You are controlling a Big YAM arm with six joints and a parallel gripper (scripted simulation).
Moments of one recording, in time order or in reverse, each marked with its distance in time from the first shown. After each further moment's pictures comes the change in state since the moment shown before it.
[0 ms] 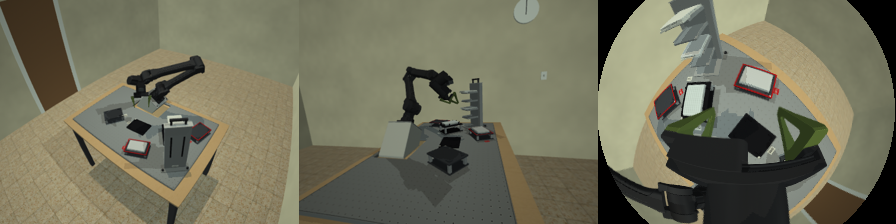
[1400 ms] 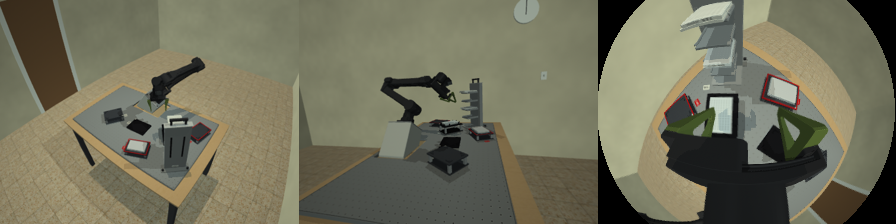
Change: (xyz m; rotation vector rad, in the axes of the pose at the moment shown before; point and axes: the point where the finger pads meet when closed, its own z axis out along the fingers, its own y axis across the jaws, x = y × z) arm -0.040 0.110 0.036 0.003 0.001 0.031
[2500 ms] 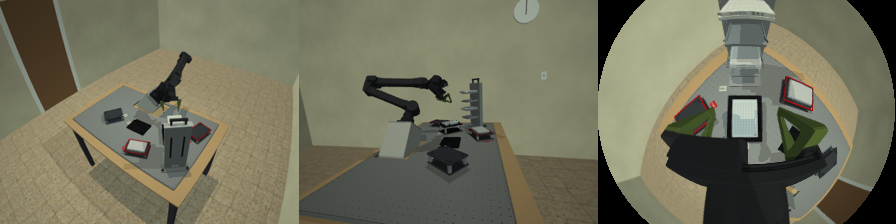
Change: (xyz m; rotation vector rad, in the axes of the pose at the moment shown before) arm -0.003 0.084 0.011 0.002 -0.004 0.023
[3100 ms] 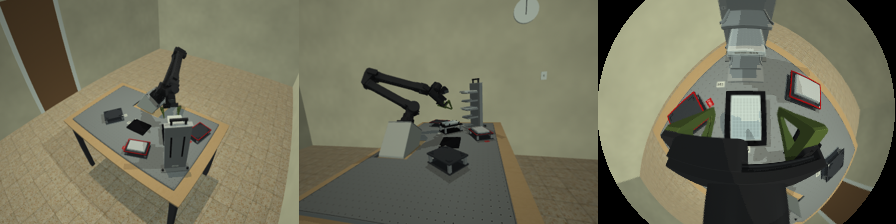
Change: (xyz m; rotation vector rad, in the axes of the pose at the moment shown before) arm 0.035 0.003 0.037 -0.004 -0.003 0.006
